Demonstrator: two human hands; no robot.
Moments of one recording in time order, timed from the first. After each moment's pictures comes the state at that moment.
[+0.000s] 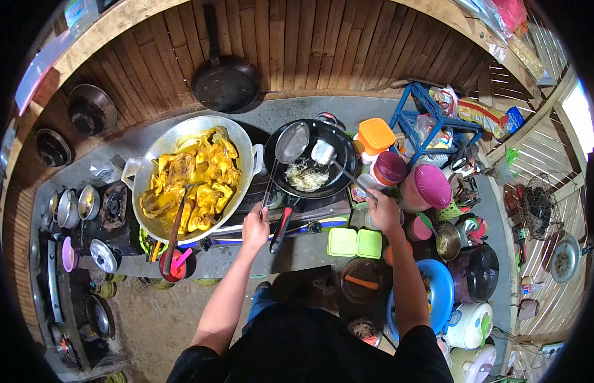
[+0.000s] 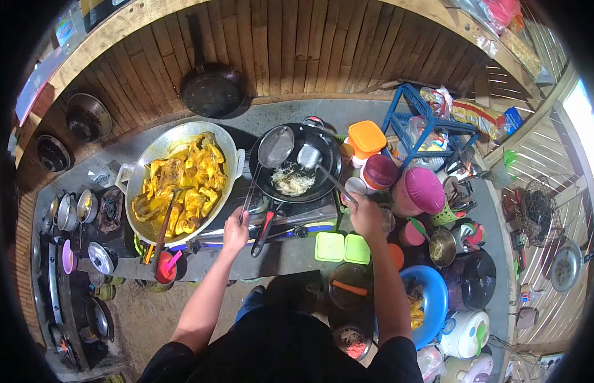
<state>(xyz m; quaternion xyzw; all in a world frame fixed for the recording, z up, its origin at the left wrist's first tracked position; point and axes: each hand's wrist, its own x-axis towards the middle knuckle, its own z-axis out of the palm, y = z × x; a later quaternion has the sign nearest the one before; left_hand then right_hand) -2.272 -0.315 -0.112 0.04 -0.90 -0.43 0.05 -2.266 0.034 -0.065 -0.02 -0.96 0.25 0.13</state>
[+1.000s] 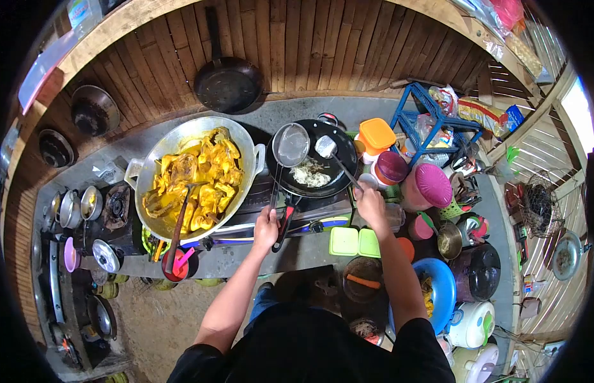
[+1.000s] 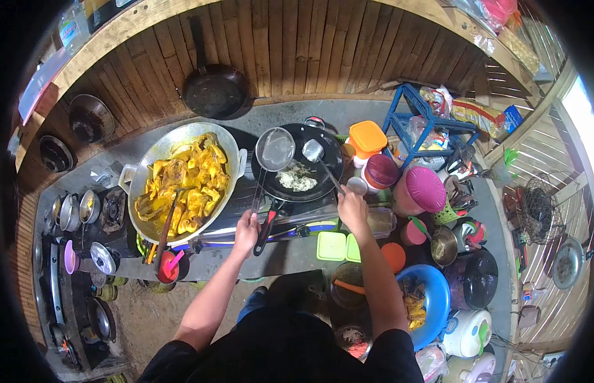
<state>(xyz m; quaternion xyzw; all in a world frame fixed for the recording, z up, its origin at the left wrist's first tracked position) -2.271 -0.301 -0.148 0.07 -0.82 -0.56 -0.01 -2.296 0.008 -0.093 -0.08 -0.96 0.25 0.09</state>
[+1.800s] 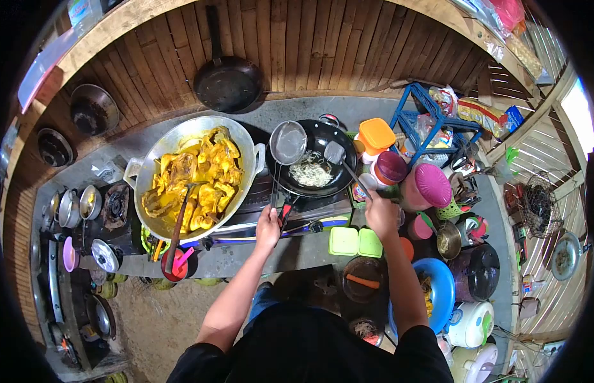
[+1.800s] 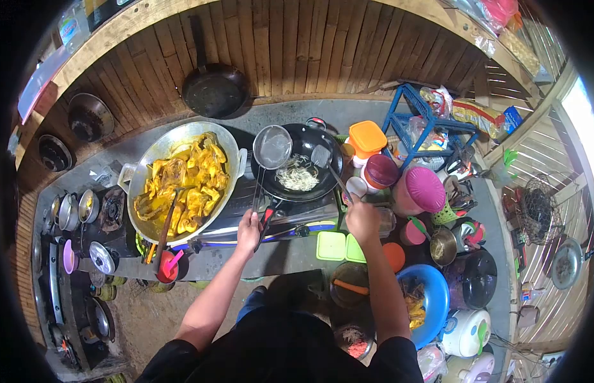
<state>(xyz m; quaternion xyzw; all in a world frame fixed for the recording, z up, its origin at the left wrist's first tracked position) -2.271 -0.292 -0.155 0.09 -0.80 -0.59 0.00 -2.255 0.010 -0.052 -0.10 -0.99 0.12 0.07</state>
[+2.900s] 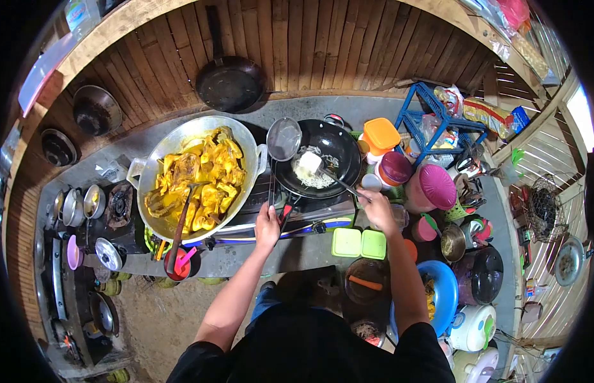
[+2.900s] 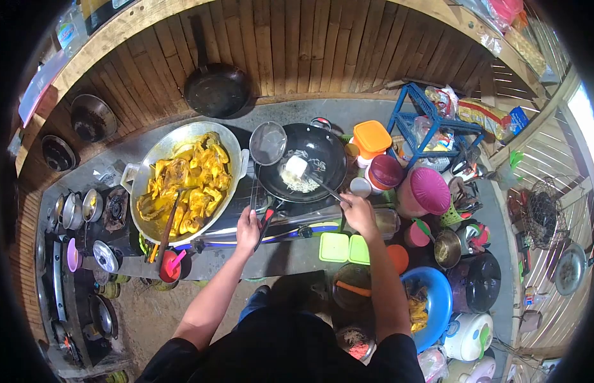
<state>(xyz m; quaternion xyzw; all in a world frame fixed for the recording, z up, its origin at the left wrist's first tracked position) -2.276 -0.293 -0.142 0.11 -0.82 -0.55 0.05 -2.288 0.030 -0.092 0.00 -0.94 0.34 0.06</state>
